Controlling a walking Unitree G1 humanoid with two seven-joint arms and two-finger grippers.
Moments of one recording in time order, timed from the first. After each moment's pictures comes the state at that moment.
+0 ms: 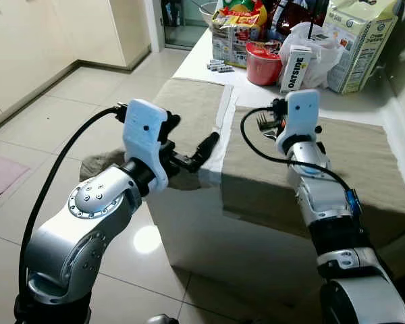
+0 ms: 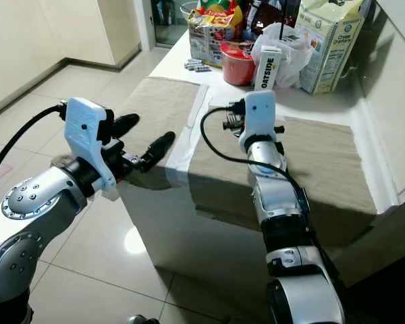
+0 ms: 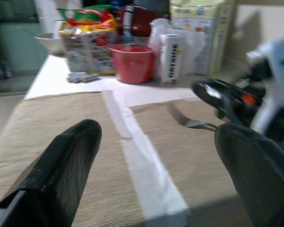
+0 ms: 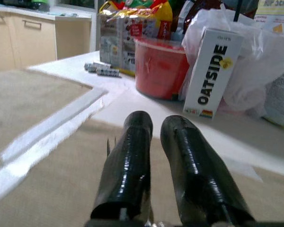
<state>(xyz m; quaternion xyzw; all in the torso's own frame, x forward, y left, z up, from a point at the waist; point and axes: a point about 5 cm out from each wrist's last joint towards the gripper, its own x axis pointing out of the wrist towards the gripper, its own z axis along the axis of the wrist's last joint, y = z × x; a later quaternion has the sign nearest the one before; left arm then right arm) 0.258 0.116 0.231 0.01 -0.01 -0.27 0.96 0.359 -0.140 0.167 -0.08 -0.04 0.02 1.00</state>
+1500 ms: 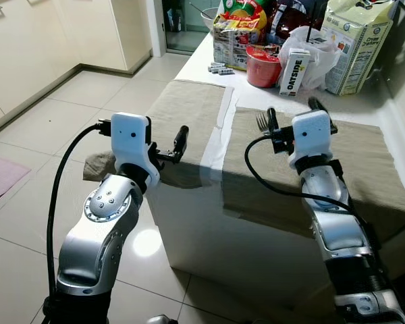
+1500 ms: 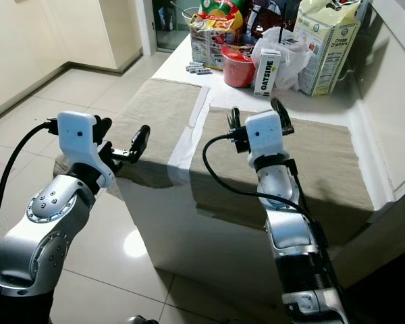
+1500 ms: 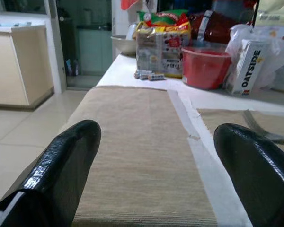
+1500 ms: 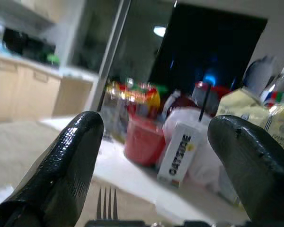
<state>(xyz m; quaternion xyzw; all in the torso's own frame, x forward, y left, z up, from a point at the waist) 0.280 0.125 0.193 -0.02 -0.02 -0.14 0.99 0.302 -0.149 0.196 -0.16 -0.21 0.04 0.96</state>
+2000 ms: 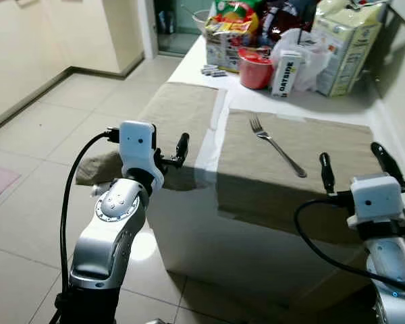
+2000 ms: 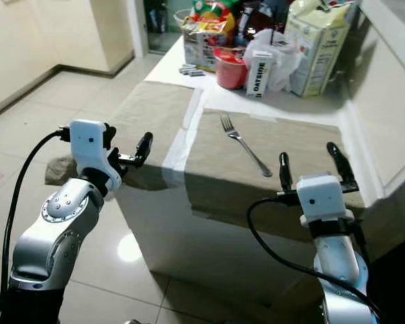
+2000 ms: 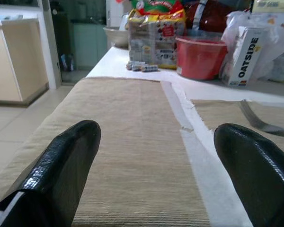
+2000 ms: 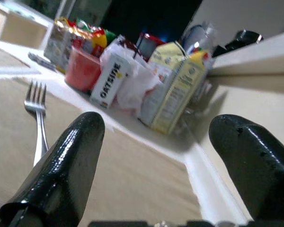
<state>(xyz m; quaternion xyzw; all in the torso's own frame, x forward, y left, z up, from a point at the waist) 0.288 0.123 0.177 -0.01 -0.01 -0.12 0.99 0.218 -0.213 0.155 -0.26 -0.13 -0.03 0.96</state>
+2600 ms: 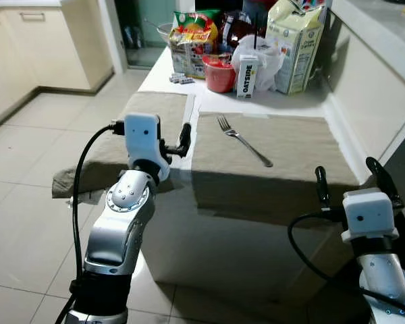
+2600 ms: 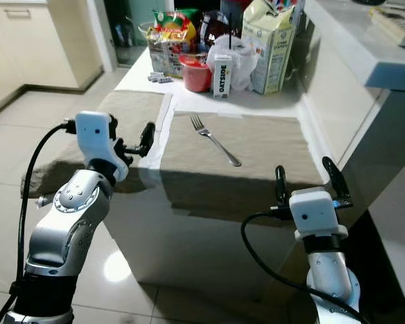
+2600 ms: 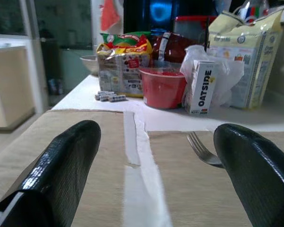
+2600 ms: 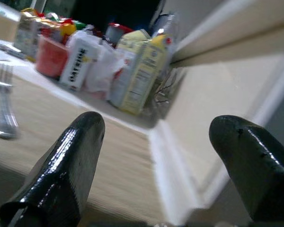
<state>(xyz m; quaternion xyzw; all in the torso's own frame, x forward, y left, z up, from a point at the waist) 0.303 0.113 0.183 -0.03 -0.04 -0.10 0.99 0.218 -0.199 0.148 -0.25 -0.13 -0.03 0.96</state>
